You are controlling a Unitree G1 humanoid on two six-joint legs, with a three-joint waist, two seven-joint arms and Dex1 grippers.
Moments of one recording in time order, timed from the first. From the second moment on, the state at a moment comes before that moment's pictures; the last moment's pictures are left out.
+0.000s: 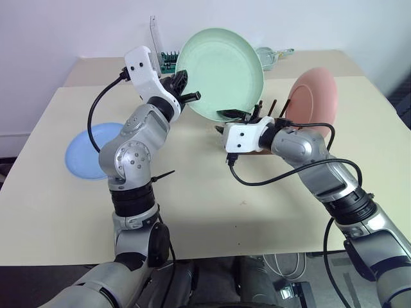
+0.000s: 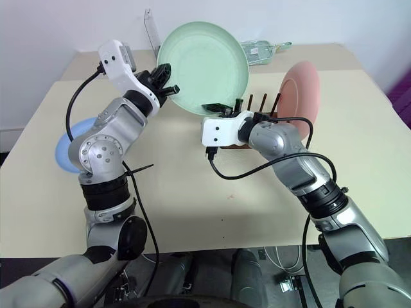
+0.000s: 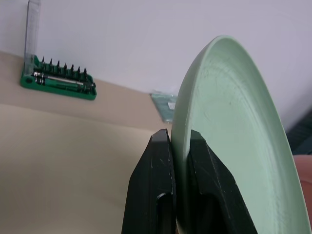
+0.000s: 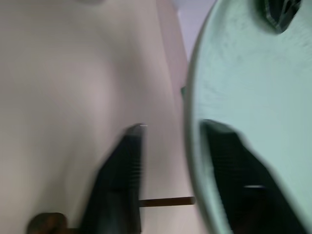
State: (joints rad) left arm -0.82 -0.03 0.27 -0.24 -0.53 0.91 0.12; right arm -0.72 -0.65 0.42 -0.11 -0.35 0.04 0.57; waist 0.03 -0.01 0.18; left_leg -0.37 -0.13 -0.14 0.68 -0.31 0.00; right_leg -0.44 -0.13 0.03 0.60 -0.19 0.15
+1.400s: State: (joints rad) left arm -0.36 0.49 -0.18 -0.32 -0.45 0.62 -0.72; right arm -0.67 -0.49 -0.43 -0.27 0.97 1.11 0.30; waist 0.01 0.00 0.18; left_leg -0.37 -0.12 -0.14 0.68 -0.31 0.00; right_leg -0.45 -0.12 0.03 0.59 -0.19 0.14
